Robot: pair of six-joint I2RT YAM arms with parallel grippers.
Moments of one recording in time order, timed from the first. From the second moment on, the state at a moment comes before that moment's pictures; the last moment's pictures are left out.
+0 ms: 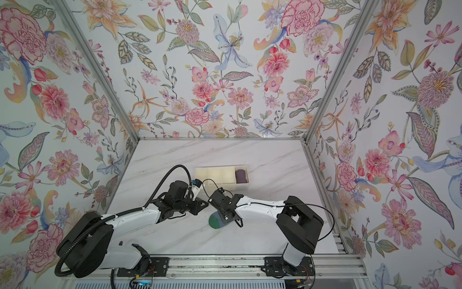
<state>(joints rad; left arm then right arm) -0.60 1.38 0.58 0.04 0.43 -0.30 1.03 1.67 0.98 -0.61 0.29 0.46</state>
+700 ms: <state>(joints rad) -0.80 1.34 0.48 0.16 0.41 -0.45 1.00 1.68 0.95 -0.55 0.23 0.45</state>
